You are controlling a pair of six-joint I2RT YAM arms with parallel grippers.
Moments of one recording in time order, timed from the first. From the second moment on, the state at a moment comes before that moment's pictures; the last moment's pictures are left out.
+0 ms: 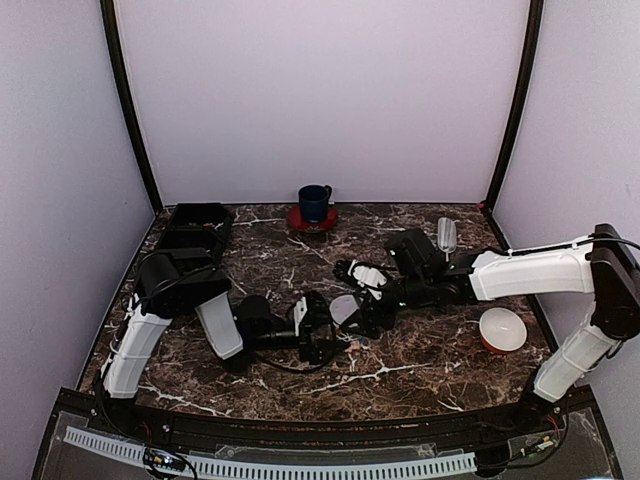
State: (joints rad) left arm -0.86 2.36 0.80 1.51 0.56 -0.04; right arm 0.86 1.56 0.91 -0.14 -0.29 -0.25
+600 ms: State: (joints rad) left arm -0.88 2.35 0.78 1.49 0.39 -0.01; right arm 0.98 1.57 0.96 -0.16 0.03 0.04
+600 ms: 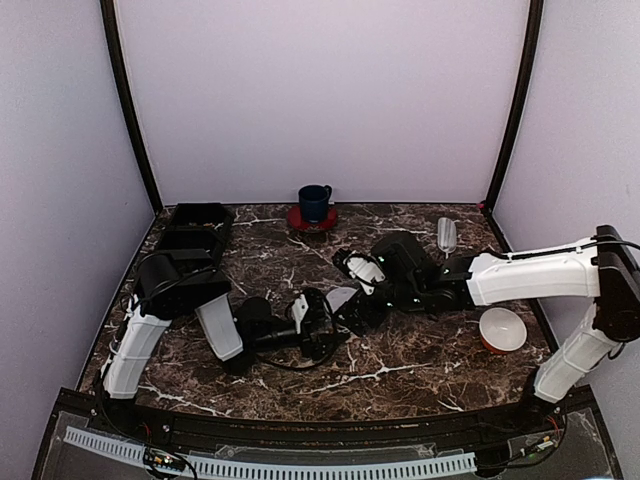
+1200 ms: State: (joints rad) left arm -0.84 2.35 0.80 1.47 0.72 0.02; right arm 0.85 1.39 1.05 -0.46 -0.24 -0.51
